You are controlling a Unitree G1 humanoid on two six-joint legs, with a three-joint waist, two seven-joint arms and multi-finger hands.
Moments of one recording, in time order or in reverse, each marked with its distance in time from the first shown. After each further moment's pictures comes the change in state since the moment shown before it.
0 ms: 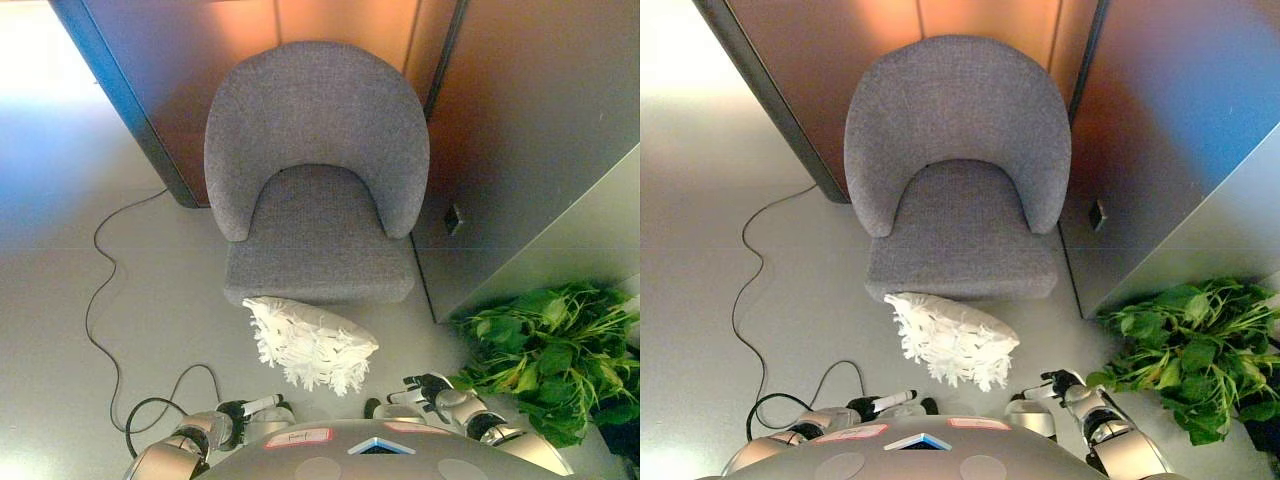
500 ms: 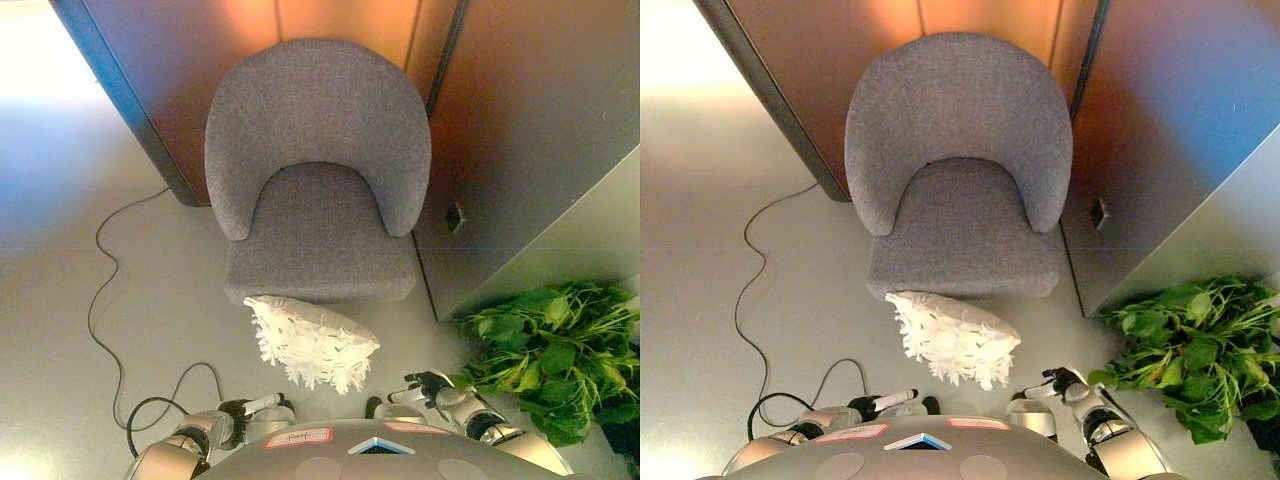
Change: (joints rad) left arm -0.001 -0.002 0.000 -0.001 -0.001 -0.001 0.000; right arm -0.009 0.002 0.015 -0.001 -0.097 -0.021 -0.043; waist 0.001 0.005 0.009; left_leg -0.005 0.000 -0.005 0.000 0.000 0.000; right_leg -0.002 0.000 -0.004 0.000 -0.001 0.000
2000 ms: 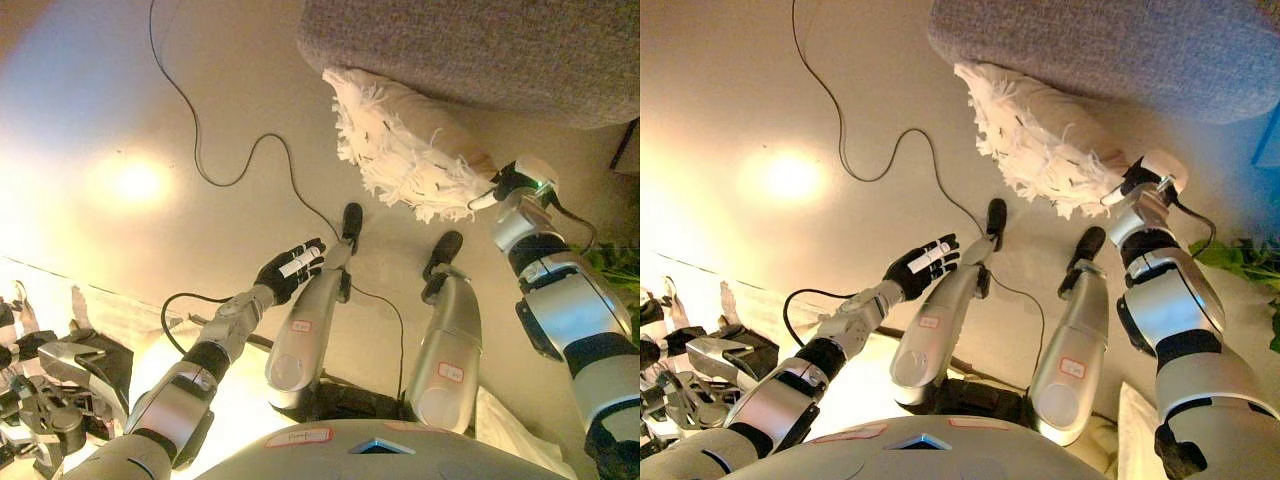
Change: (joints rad) left arm -0.265 0.048 -0.194 -0.457 -0.562 -0.242 -0.066; right arm -0.862 -0.280 0.175 0.022 -0.063 0.278 -0.198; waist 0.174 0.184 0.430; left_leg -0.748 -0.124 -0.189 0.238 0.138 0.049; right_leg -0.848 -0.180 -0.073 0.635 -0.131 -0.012
